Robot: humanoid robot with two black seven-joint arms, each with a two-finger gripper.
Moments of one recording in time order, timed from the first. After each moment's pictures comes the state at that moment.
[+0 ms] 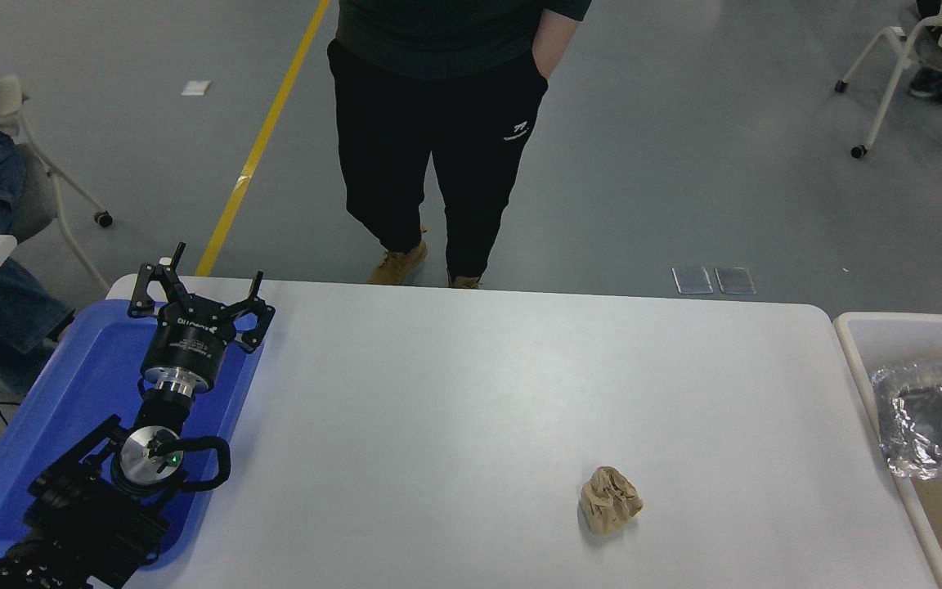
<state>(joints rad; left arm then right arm) -0.52 0.18 -1.03 -0.54 -0.09 -0.62 -0.35 0.68 -0.65 -0.63 0.11 -0.89 -0.06 0.19</state>
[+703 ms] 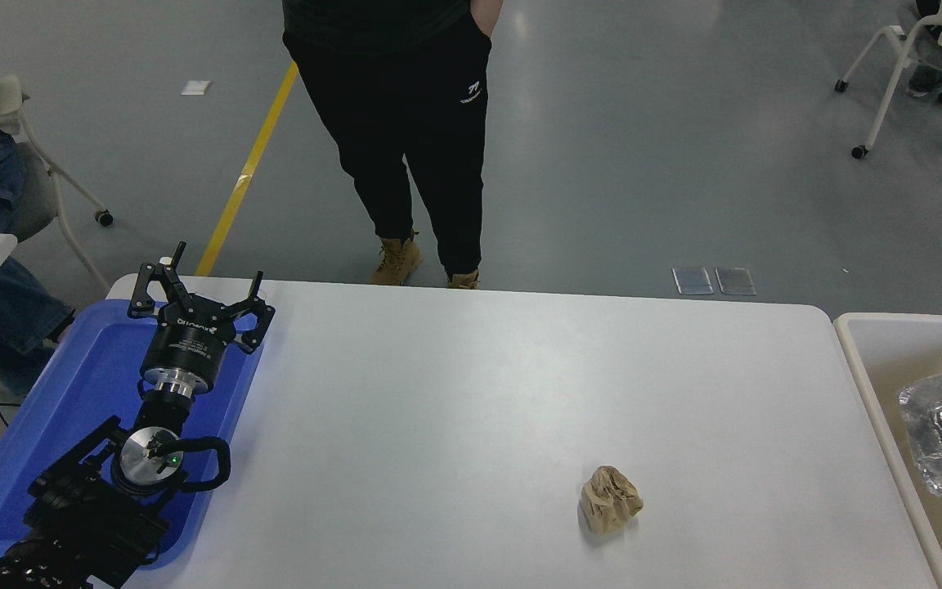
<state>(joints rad) -0.52 0.18 -1.03 -0.54 -0.09 -0.62 -0.35 0.65 -0.65 -0.71 0.02 -0.87 -0.09 0.18</state>
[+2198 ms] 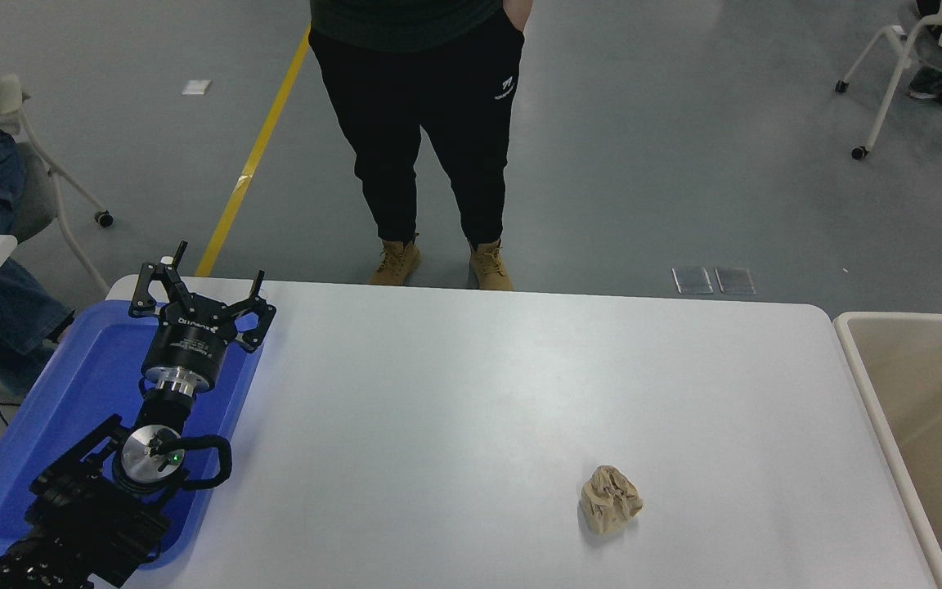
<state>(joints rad) -0.52 0.18 -1.03 -0.54 -0.09 -0.62 -0.35 0.85 -0.59 -0.90 0.00 -0.51 0.02 0.18</state>
